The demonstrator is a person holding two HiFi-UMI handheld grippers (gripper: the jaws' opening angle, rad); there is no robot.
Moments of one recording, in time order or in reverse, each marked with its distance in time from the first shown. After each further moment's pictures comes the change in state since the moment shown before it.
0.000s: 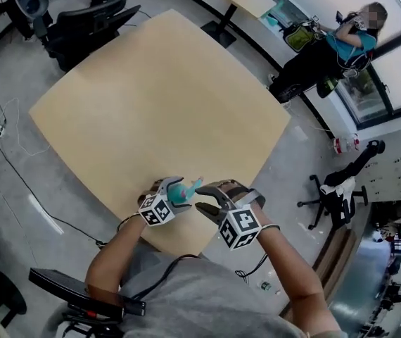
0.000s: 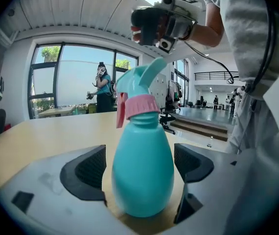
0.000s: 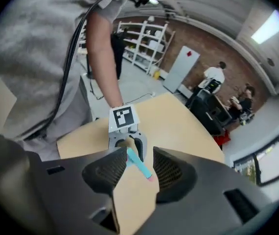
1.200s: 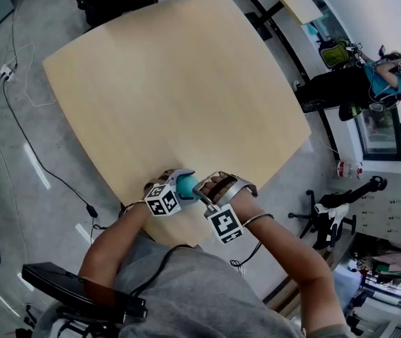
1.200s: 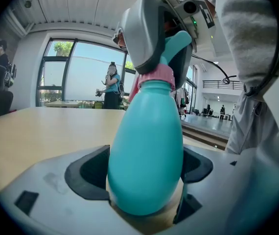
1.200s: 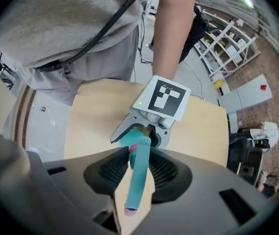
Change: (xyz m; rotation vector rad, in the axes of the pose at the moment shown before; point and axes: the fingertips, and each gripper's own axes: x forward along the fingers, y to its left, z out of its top) left arm 0.015 0.003 -0.023 -0.118 -0.042 0.046; right arm 0.090 0.043 -0.034 -0.699 0.161 0.283
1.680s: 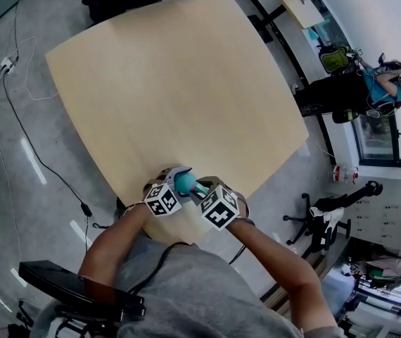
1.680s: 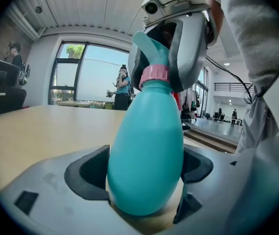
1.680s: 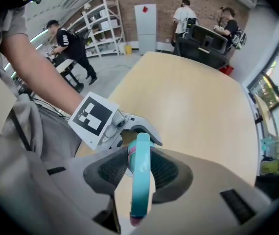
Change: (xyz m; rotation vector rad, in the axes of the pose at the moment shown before) left arm 0.000 0.006 0.002 -0.060 -0.027 0.117; right arm 0.012 -0.012 -0.018 1.279 -0.083 0.062
